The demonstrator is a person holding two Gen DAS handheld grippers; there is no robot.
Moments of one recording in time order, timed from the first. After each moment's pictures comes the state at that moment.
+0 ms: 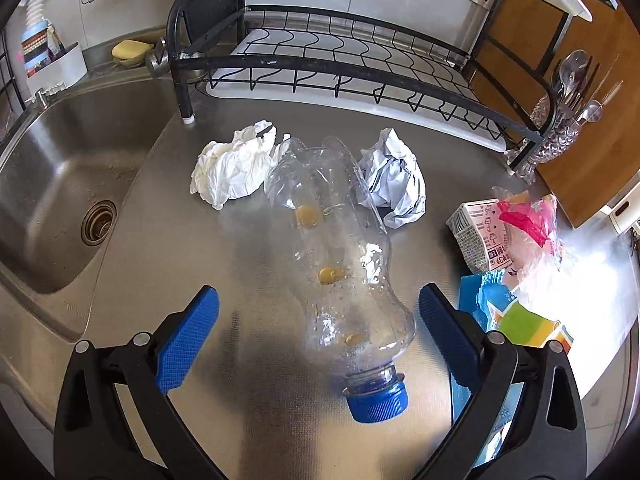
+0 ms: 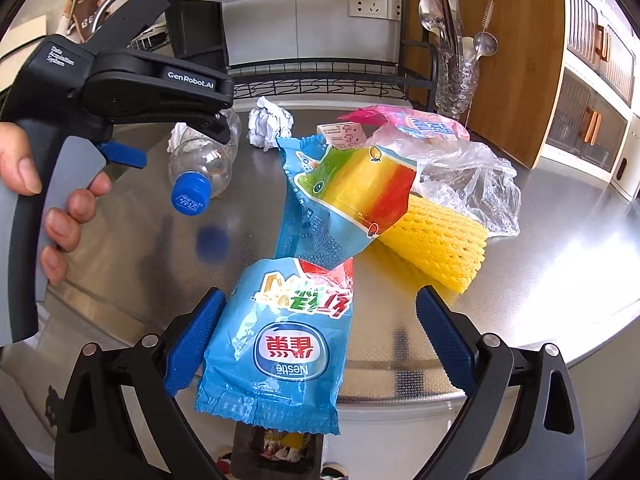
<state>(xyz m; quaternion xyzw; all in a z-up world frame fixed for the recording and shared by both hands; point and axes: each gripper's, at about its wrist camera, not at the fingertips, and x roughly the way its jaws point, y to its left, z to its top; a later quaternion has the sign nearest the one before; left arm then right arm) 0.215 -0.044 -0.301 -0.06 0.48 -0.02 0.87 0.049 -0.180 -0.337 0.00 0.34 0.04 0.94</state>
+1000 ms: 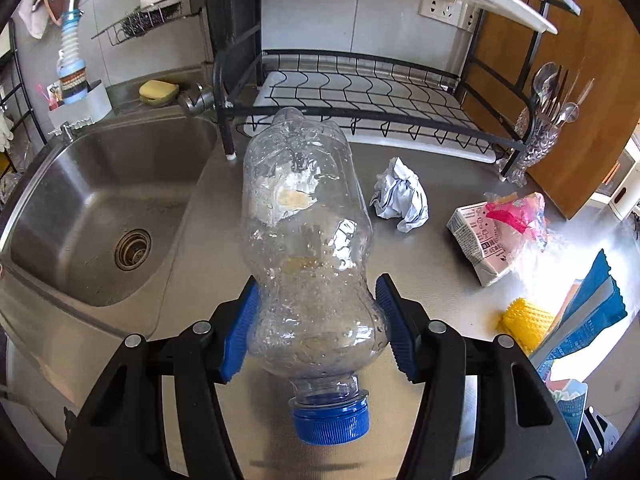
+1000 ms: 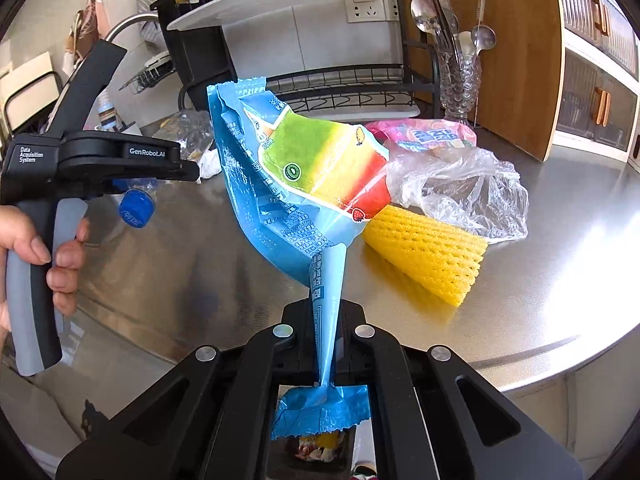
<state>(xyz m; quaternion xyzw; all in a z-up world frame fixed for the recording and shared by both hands) 0.163 -0.020 -0.248 -0.02 0.43 -0.01 0.90 0.039 -0.192 -0.304 0.05 0.34 0.07 0.94</state>
